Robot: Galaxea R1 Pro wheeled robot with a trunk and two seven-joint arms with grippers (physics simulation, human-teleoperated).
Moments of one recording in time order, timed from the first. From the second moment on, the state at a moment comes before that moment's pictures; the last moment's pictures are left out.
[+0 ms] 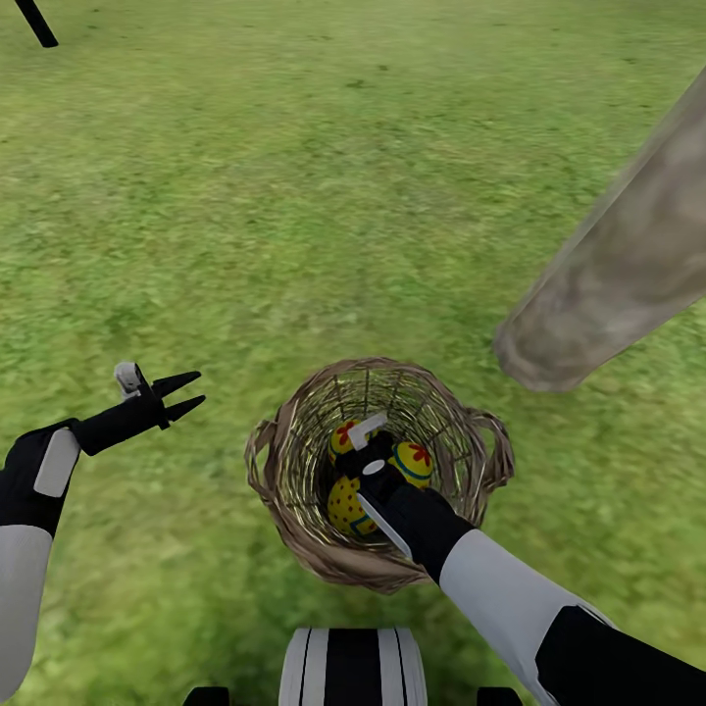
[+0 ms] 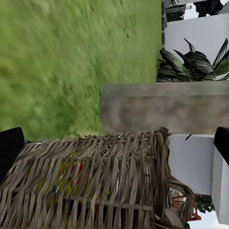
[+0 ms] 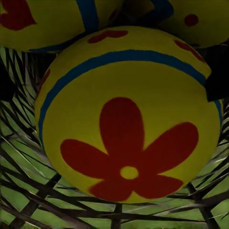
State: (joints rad) left arm -0.88 0.34 0.33 -0.85 0.54 0.99 -1.04; right arm -0.90 0.17 0.75 -0.72 -0.23 0.44 -0.33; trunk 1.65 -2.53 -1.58
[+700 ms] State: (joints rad) left arm -0.88 0.34 0.33 -0.85 0.54 0.99 -1.04; right arm -0.90 0.17 0.76 -0.74 -0.23 0.43 -0.32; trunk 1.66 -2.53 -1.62
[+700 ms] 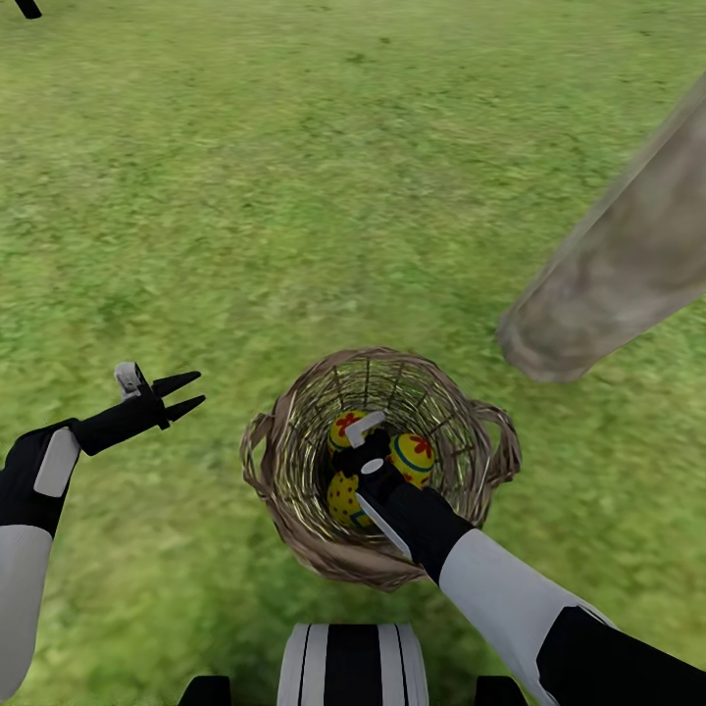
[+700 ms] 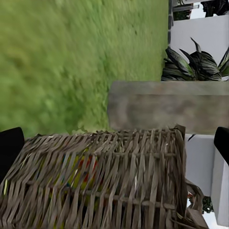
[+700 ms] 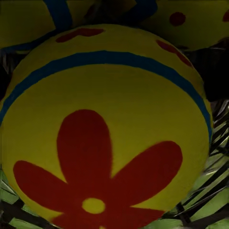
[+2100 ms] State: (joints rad) left arm -0.88 0.34 0.33 -0.84 0.54 0.99 -1.04; right arm -0.90 0.17 0.76 -0.82 -0.23 0.44 -0.33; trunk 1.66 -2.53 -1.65
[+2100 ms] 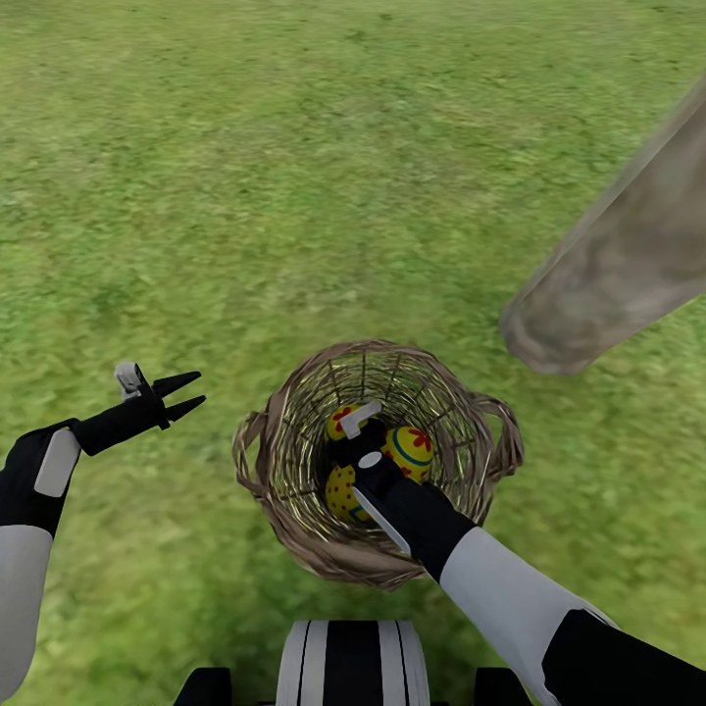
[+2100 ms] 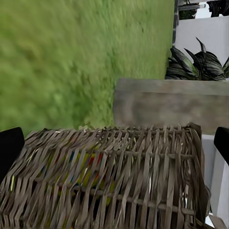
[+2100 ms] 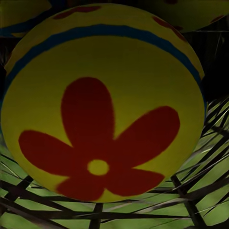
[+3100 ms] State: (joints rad) left arm -0.88 0.33 0.33 -0.85 0.54 1.00 -1.04; right arm -0.90 0.17 0.76 -0.82 -0.23 0.44 -0.33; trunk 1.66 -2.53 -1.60
